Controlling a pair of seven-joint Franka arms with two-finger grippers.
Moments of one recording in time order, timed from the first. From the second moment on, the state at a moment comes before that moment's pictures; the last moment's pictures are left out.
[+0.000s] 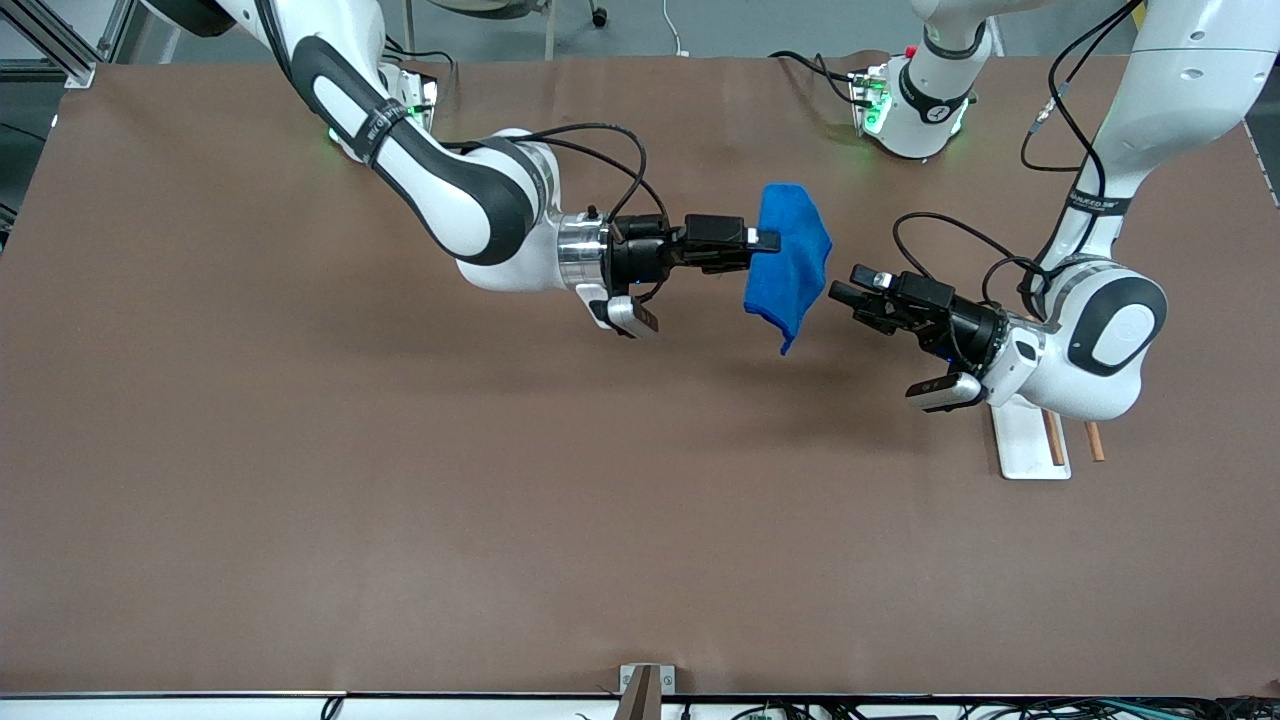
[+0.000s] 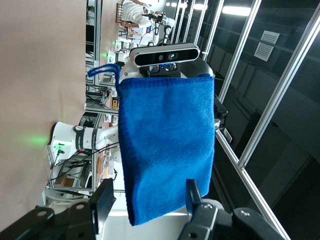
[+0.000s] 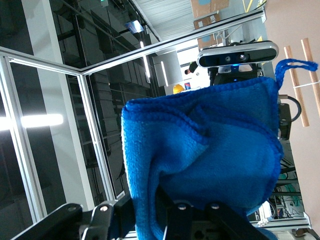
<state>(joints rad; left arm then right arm) 0.17 0.50 -0.21 -1.84 -1.39 1.25 0.60 0.20 0.56 0.68 -1.63 2.08 2.29 -0.75</state>
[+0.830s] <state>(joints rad) 0.16 0.50 -0.24 -1.84 -1.50 1.25 0.60 0.20 0.56 0.68 -1.62 2.10 2.29 -0.76</state>
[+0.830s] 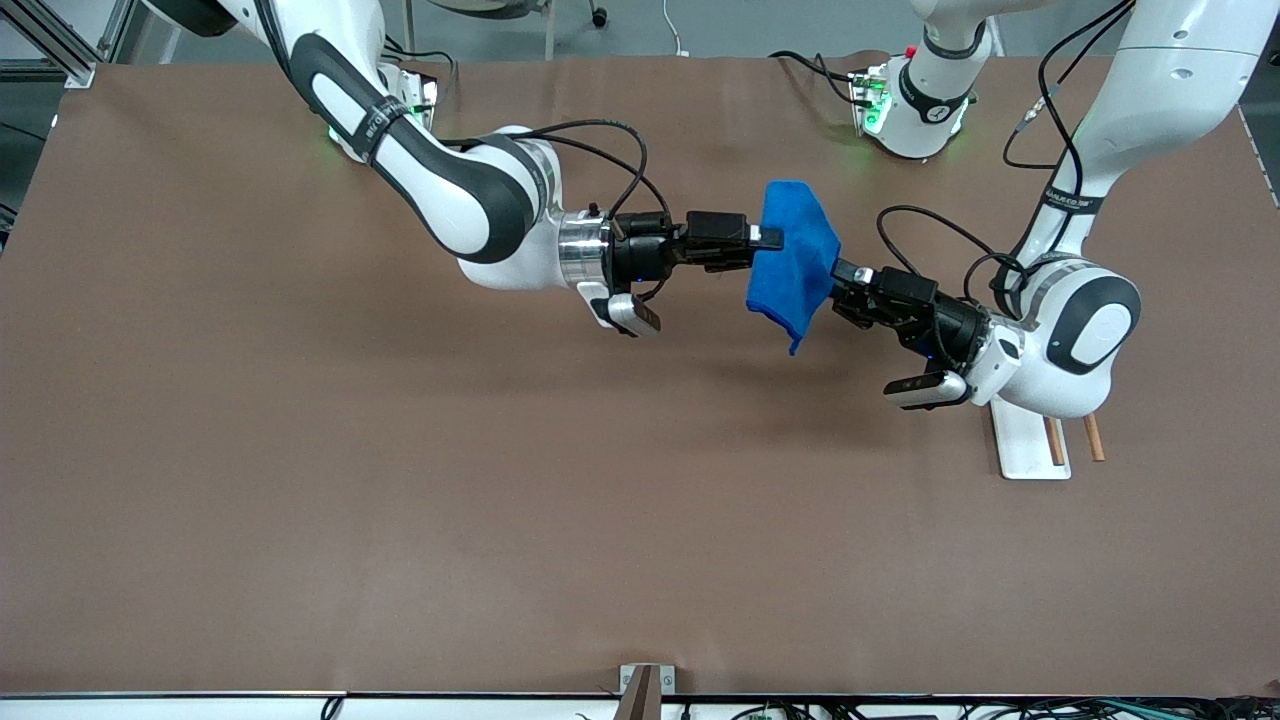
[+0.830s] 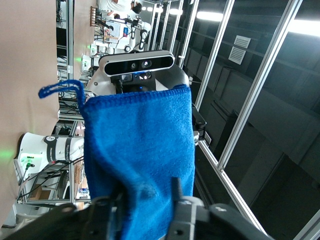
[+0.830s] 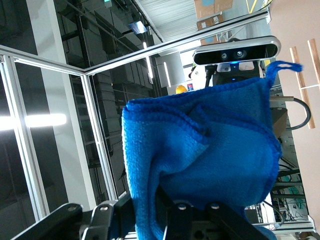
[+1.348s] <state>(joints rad) 0.17 0.49 -0.24 -1.83 -1.50 1.25 0.55 0.20 0.56 0.68 -1.62 2.10 2.29 -0.77</state>
